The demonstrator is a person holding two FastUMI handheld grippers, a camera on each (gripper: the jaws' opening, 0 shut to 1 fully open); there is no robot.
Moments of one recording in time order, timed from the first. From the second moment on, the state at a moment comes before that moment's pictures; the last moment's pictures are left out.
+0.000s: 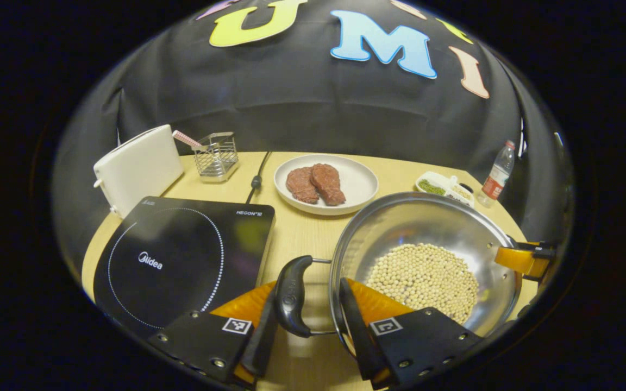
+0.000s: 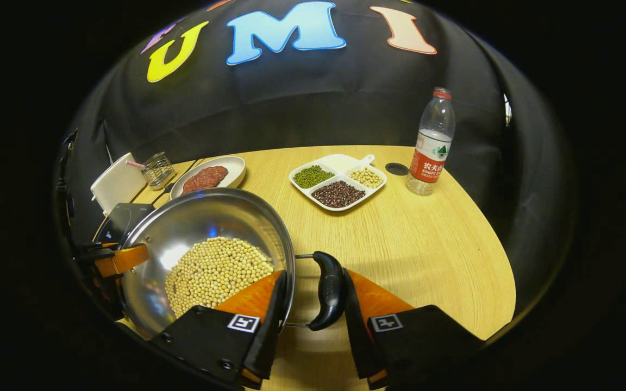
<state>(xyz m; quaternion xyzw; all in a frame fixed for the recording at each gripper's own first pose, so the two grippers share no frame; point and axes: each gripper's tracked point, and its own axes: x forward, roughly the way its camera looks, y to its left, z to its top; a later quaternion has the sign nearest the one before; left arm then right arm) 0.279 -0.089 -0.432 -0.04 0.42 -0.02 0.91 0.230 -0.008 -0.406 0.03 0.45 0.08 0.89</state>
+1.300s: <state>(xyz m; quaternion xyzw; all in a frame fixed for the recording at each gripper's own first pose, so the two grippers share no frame) 0.263 -0.023 -0.350 -0.03 0.38 -0.06 0.92 0.191 0.046 -0.322 0.03 0.42 0.06 0.90</state>
